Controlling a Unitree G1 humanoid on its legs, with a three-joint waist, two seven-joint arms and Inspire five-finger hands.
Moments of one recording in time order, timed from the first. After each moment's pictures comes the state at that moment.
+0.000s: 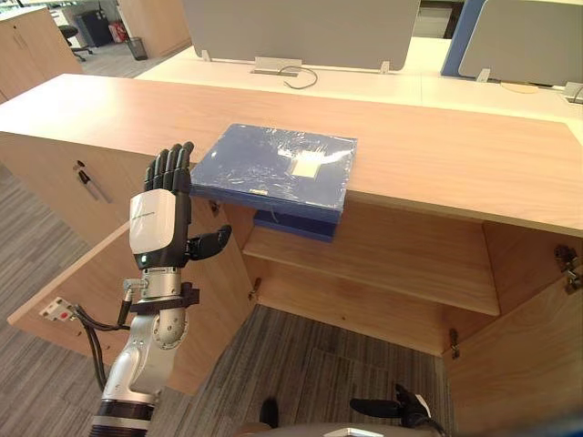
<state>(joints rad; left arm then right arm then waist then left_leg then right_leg) 0.04 0.46 0.01 -0.10 0.72 -0.11 0.47 0.03 -0.07 -0.04 1.15 0.00 -0.05 -0.14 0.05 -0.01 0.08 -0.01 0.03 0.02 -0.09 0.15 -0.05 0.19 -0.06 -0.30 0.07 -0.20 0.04</state>
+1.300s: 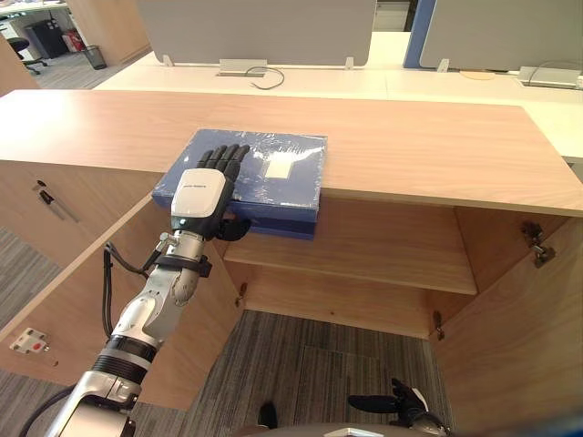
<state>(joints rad) -0.30 0.59 -0.22 0.20 0.76 -0.13 0.37 0.01 -0.08 -0.05 1.14 -0.04 -0.05 -0.12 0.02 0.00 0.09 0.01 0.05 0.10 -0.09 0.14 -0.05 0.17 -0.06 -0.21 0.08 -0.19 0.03</state>
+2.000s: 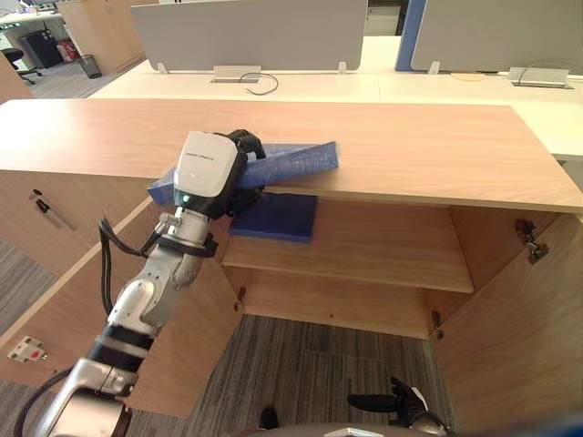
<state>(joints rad) -0.21 0.58 -0.16 -0.15 0.74 -0.19 0.38 0.01 -0.08 -0.05 1.14 -0.04 -0.04 -0.11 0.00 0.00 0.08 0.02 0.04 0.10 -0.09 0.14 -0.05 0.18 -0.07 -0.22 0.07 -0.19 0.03</state>
